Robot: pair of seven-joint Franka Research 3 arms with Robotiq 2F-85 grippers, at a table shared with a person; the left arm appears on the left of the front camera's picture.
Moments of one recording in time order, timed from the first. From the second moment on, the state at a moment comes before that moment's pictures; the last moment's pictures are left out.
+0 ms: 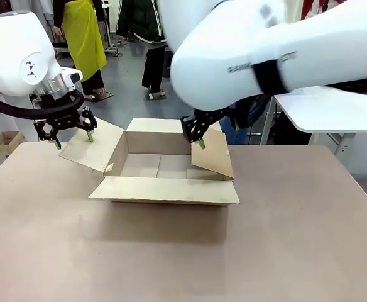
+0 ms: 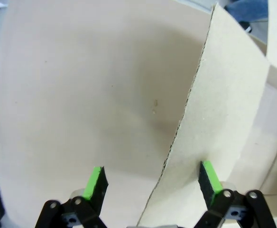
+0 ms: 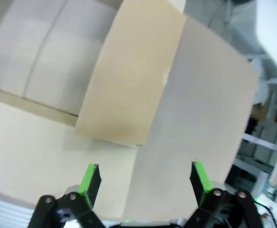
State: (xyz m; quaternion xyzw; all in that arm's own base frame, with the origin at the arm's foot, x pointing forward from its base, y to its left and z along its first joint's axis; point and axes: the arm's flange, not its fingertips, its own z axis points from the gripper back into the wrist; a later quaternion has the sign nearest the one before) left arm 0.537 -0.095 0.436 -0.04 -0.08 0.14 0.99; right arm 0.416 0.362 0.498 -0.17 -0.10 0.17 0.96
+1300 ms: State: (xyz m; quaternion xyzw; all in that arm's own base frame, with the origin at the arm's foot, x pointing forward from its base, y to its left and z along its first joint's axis) left arm 0.537 -0.095 0.436 -0.04 -0.08 0.14 0.99; right arm 0.511 0.375 0.426 -0.26 -0.08 -0.05 0.96
